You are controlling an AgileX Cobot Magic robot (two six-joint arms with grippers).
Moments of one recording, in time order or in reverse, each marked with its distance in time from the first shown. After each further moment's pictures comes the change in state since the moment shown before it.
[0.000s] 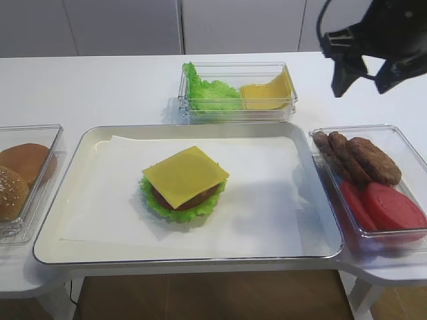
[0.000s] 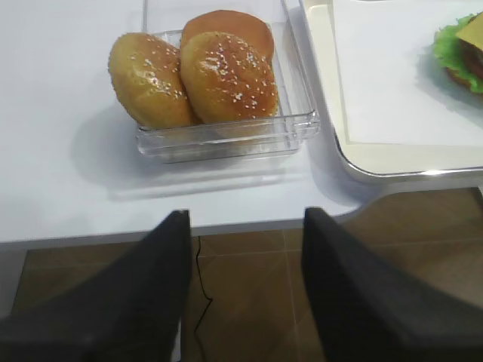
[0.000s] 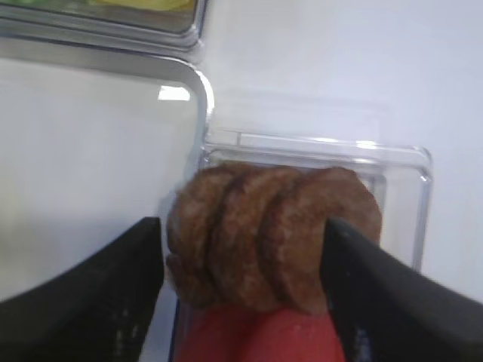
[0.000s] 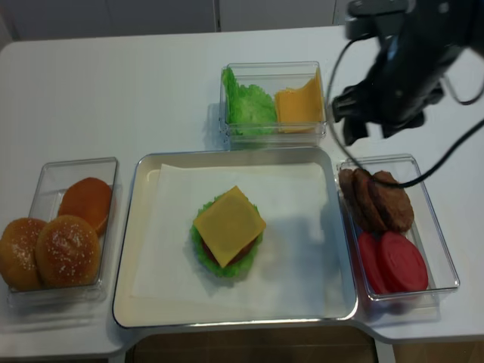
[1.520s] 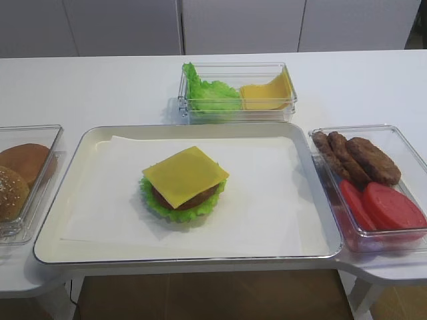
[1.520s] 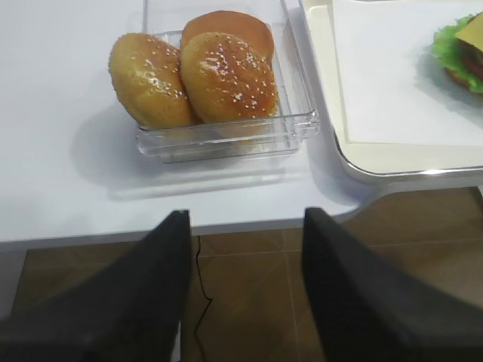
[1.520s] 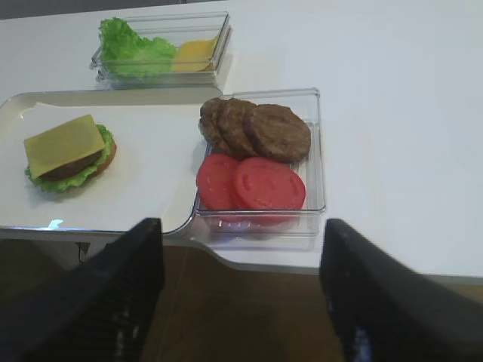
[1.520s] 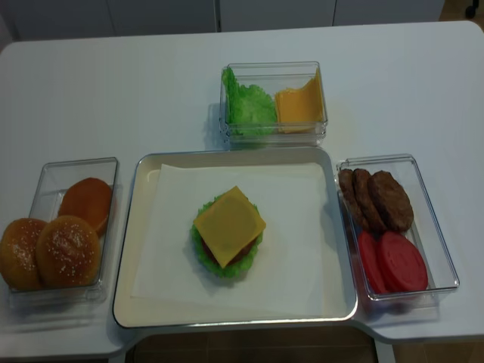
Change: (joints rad) left arm 0.000 0.000 0.000 0.000 0.000 0.000; right arm -0.057 -1.483 0.570 0.010 0.202 0.052
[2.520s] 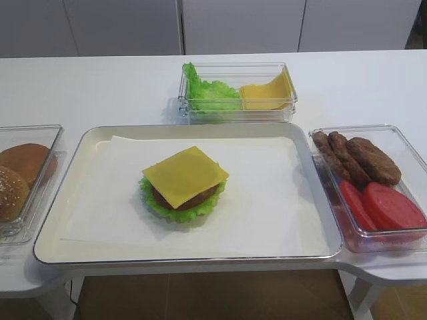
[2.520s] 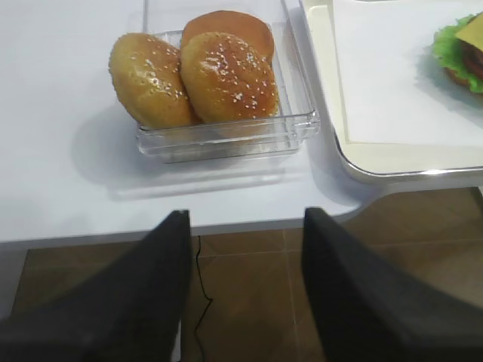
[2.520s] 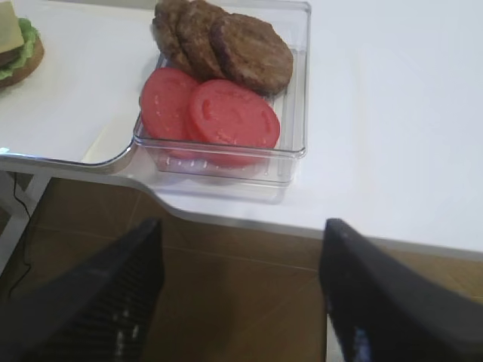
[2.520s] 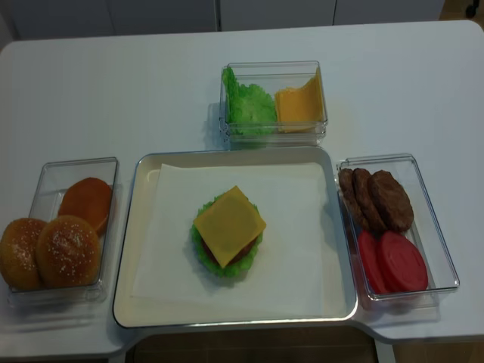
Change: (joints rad) left arm 0.000 0.000 0.000 0.000 0.000 0.000; right arm 0.000 -0.093 0.334 -0.034 -0.116 -0.121
